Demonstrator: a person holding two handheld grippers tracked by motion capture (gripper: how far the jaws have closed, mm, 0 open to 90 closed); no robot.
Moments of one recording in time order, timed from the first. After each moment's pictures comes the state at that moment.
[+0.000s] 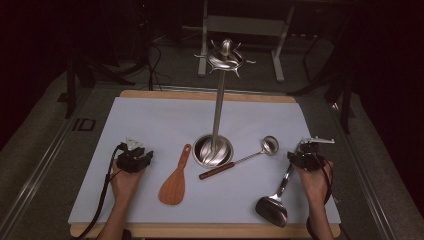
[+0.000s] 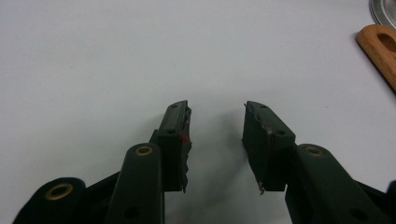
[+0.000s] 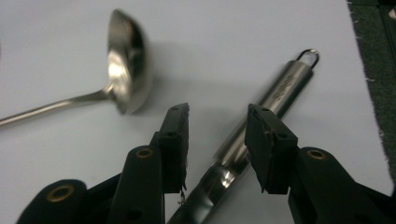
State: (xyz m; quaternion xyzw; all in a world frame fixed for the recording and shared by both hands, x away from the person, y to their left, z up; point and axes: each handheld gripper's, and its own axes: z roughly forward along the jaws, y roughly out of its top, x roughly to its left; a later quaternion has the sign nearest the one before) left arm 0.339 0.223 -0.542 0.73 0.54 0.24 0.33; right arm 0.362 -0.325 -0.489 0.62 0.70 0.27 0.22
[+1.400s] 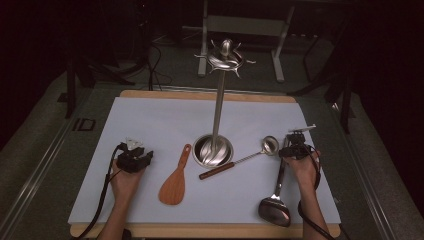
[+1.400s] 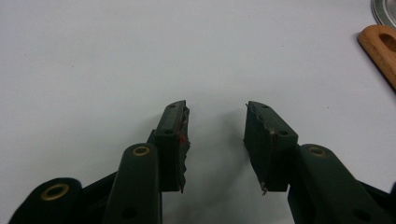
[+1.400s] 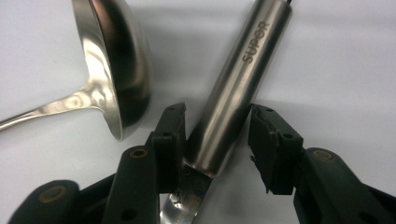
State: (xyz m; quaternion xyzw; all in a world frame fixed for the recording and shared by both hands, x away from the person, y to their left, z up) left arm 0.339 0.223 -0.543 0.73 0.54 0.24 0.33; right arm 0.412 -0.303 -0.502 0.66 0.72 0.17 0.14
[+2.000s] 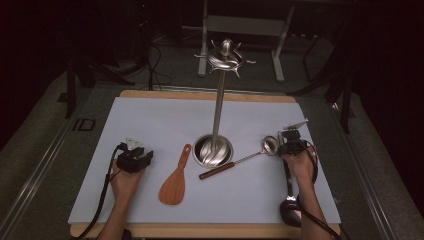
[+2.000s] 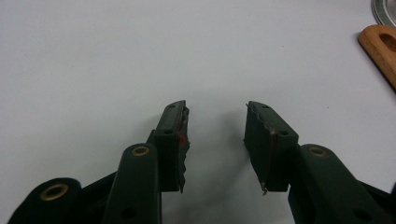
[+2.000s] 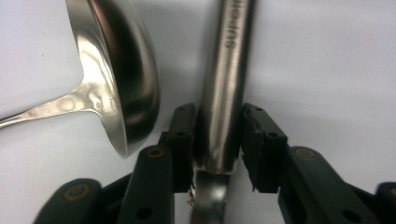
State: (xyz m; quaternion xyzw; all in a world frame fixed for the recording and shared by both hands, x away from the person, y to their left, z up) left arm 0.339 0.223 -0.542 0.73 0.54 0.24 0.33; right arm 0.429 -0.293 -0.501 0.65 0.74 0.12 0.12
